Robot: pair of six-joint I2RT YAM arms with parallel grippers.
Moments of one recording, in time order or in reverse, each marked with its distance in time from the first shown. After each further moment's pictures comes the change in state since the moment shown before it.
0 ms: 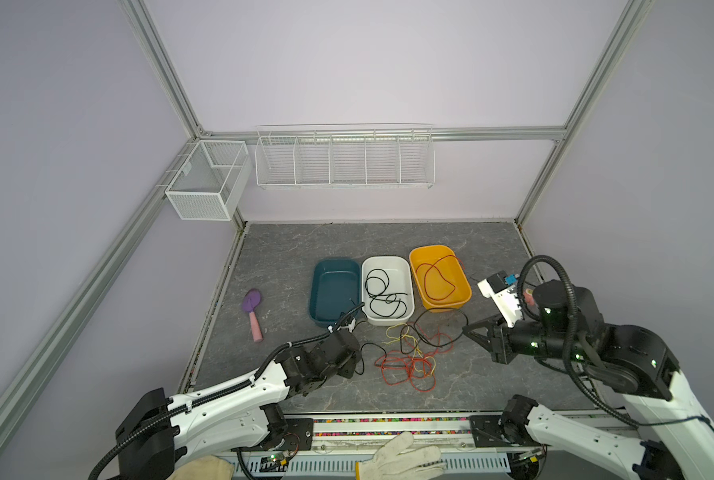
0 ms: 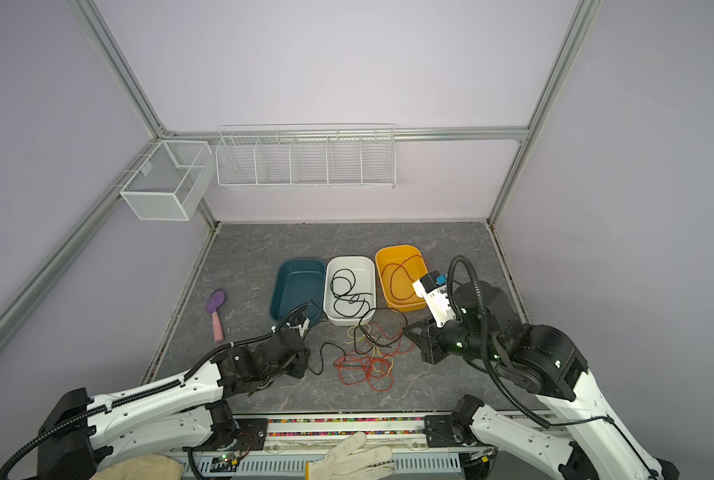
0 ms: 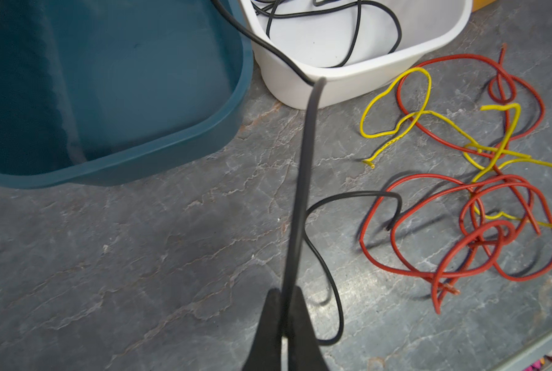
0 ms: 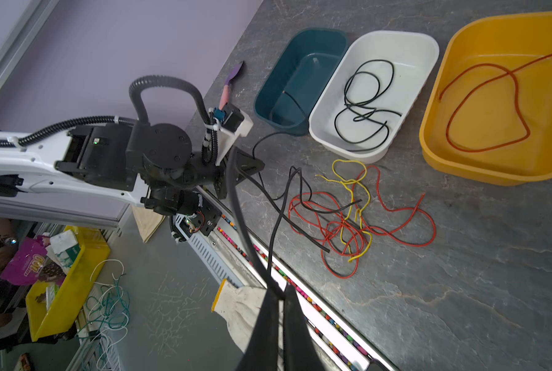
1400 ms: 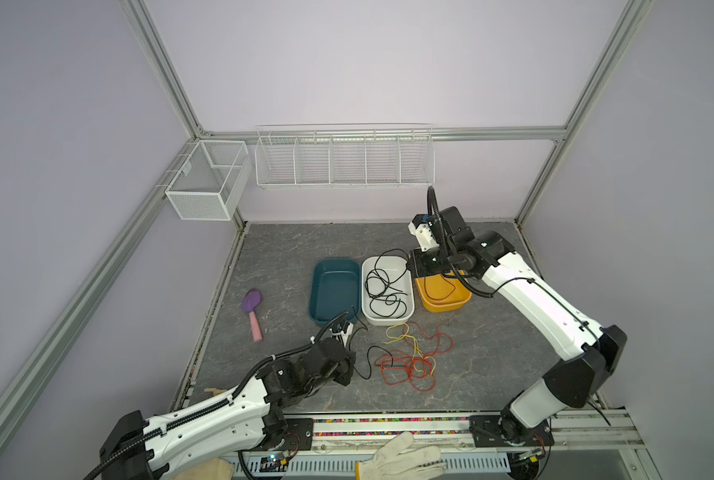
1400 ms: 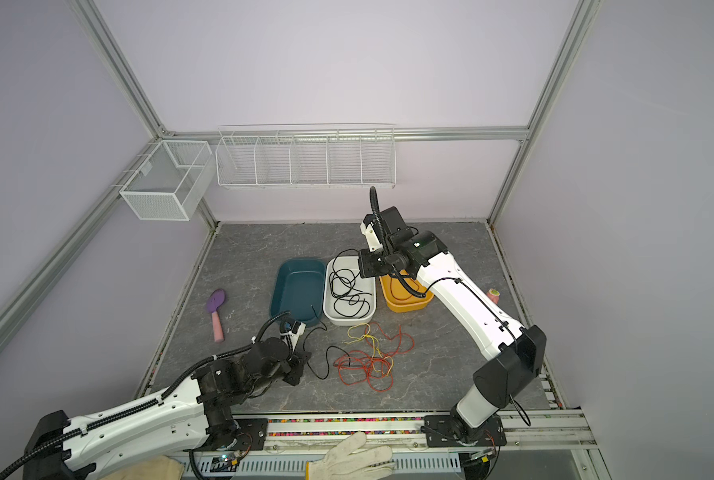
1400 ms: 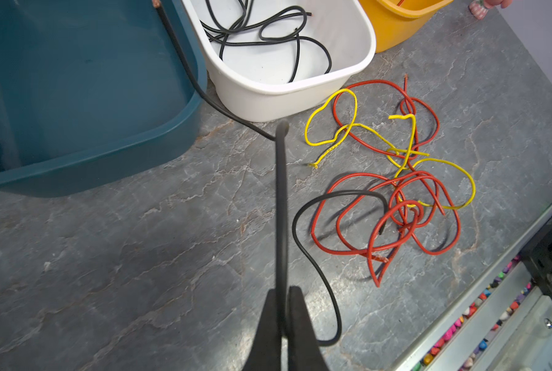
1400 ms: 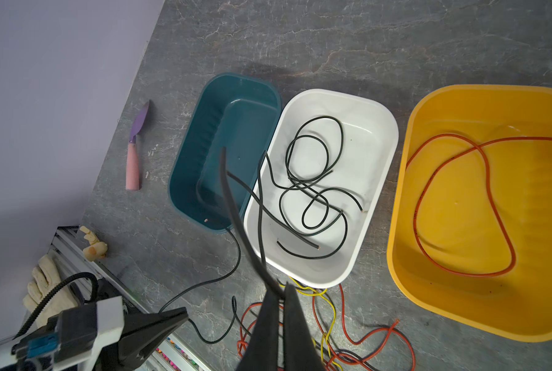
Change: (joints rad) left arm -0.013 -0.198 -0.097 0.084 0.087 0.012; right arm -0.183 0.774 0.307 0.235 0.028 -0.078
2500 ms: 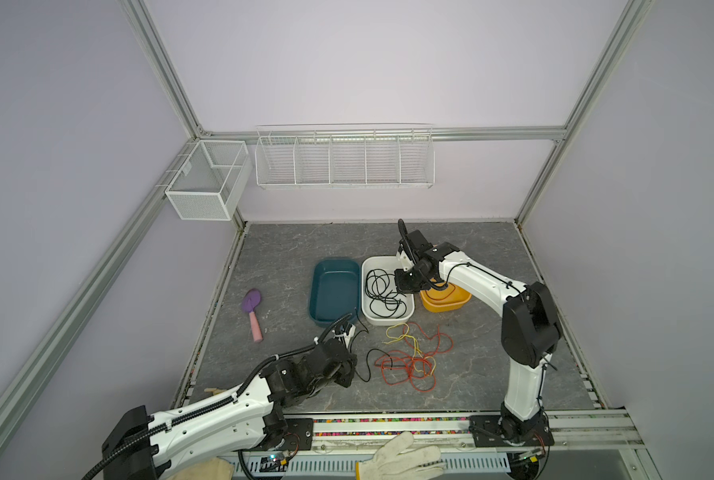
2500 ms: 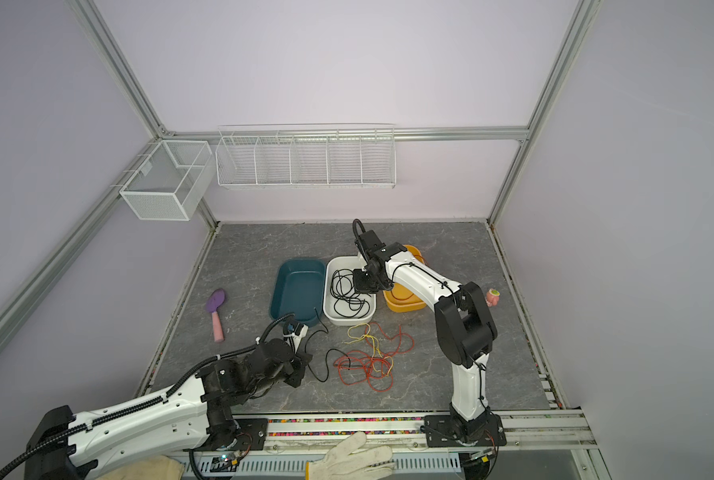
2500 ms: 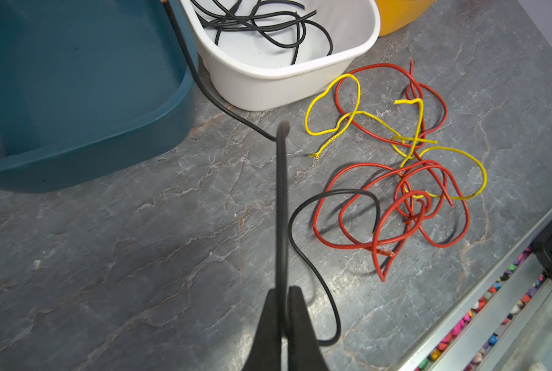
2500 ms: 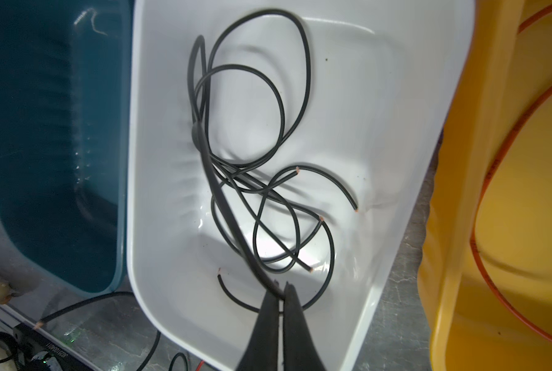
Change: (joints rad) left arm -0.016 0.048 -0.003 0.009 -0.001 0.004; right arm -0.031 0.319 -0.120 0.125 -0.010 0.061
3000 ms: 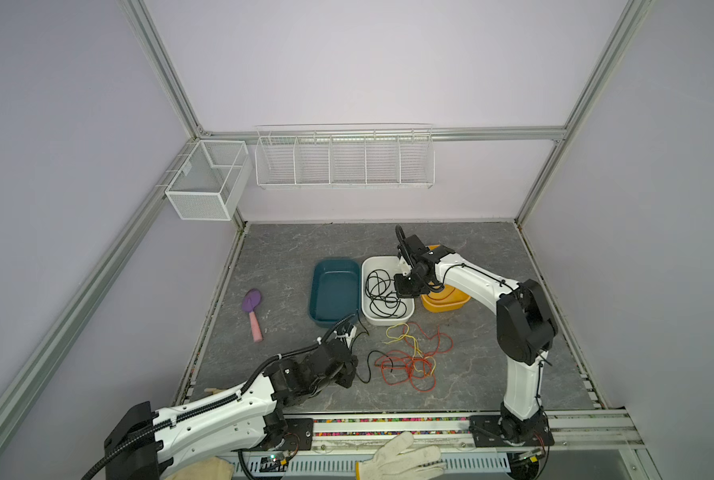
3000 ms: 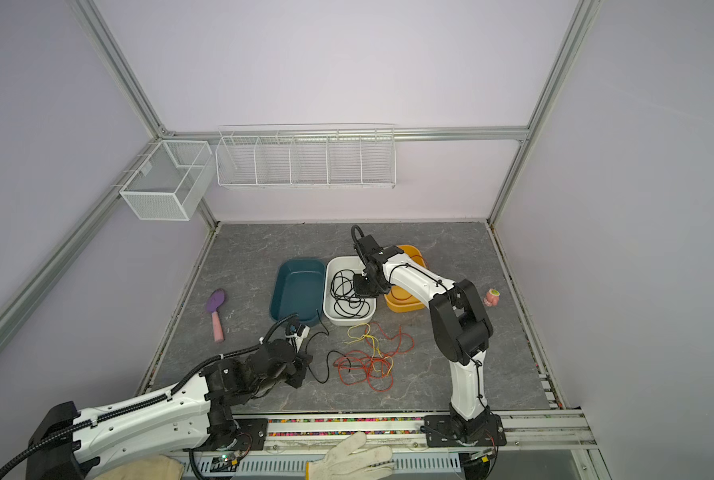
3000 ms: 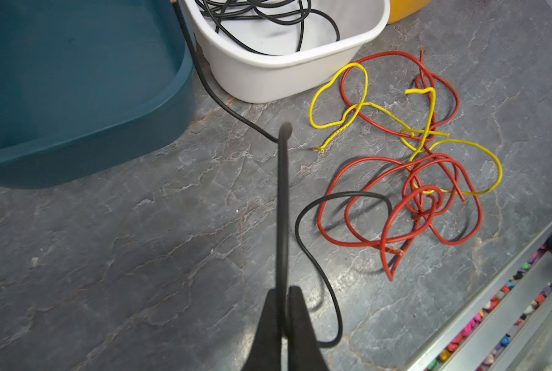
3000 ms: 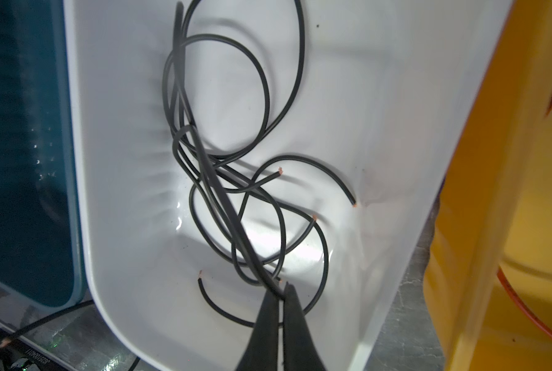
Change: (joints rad) left arm -0.006 0.025 0.000 0.004 -0.007 0.000; right arm 0.007 0.016 -0.018 -0.001 0.007 0.002
